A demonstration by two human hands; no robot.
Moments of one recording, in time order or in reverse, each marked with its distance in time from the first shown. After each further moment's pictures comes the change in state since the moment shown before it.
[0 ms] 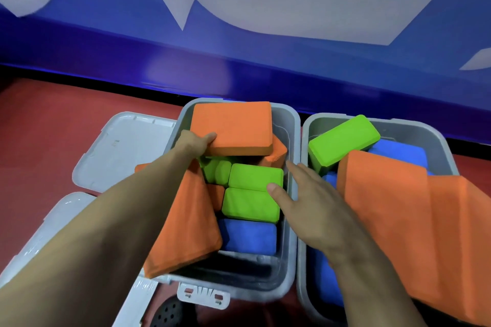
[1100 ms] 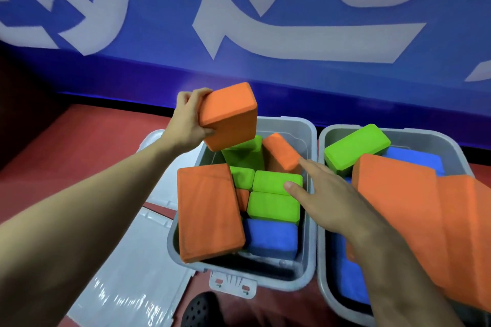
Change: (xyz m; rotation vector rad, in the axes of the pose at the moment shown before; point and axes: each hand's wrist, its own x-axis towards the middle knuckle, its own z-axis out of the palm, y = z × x) left_hand -0.119 0.027 -0.145 0.096 0.150 0.738; right_hand -0.020 -0.009 -0.013 -0.005 0.008 -0.123
